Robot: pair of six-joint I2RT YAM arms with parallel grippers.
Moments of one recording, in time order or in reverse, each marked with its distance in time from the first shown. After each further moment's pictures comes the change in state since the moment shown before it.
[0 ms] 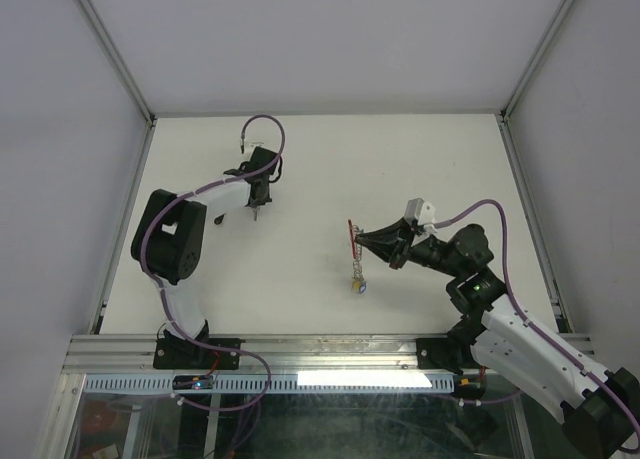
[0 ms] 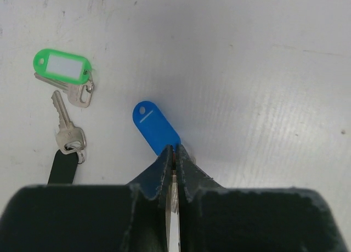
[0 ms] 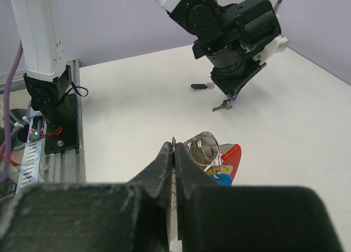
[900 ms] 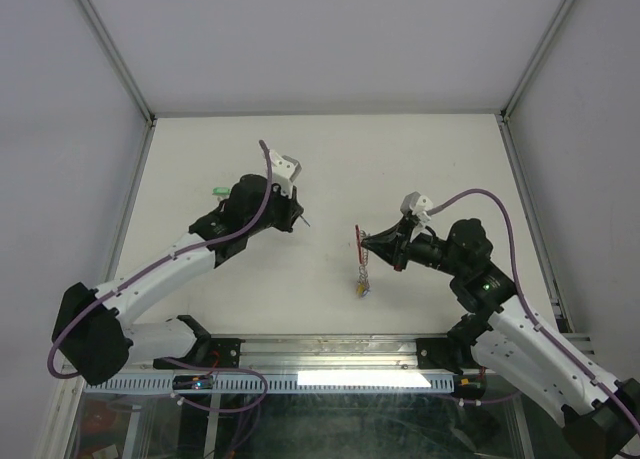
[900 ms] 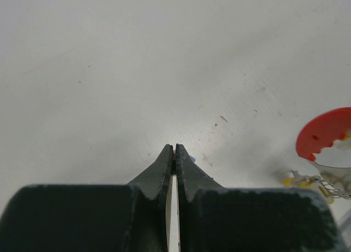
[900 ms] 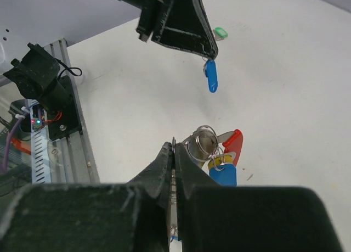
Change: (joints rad) left arm -0.285 -0.650 -0.322 0.172 0.449 0.200; right arm 0.000 -0.043 0.095 -0.345 0.073 -0.012
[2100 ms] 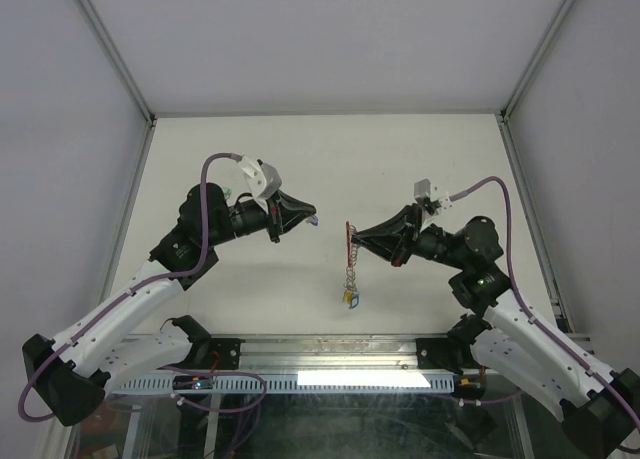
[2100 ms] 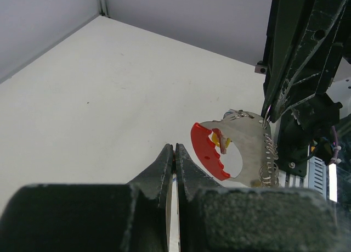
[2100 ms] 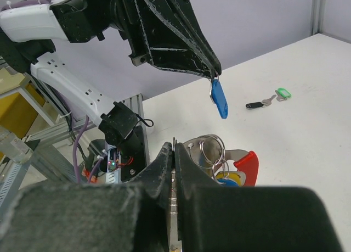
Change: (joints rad) left arm 0.000 -0.320 -0.036 0.194 0.495 0.109; right arm -0.002 0.060 0.006 0.373 -0.148 0.366
